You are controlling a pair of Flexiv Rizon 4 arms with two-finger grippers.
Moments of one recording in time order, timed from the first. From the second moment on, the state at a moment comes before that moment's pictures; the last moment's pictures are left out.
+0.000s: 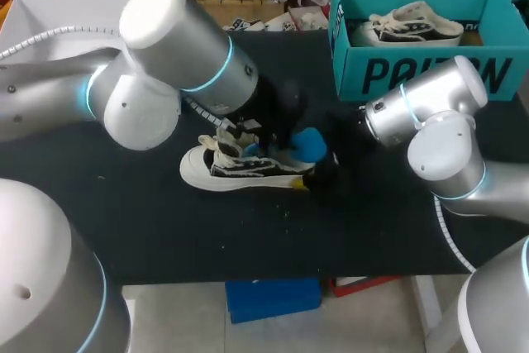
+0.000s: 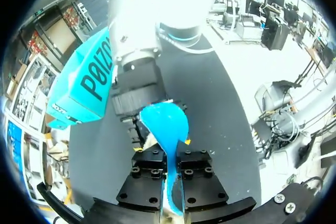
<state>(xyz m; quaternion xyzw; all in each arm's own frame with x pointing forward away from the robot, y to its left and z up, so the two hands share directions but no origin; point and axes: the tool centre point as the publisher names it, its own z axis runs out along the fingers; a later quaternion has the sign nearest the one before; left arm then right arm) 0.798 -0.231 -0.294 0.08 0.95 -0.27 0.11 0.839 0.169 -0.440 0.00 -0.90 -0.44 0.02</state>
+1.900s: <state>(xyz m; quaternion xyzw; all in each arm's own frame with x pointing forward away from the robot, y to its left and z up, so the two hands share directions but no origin) 0.732 -0.239 -0.101 -0.10 0.79 -0.60 -0.03 0.838 0.169 -0.443 0.00 -0.90 -0.44 0.02</state>
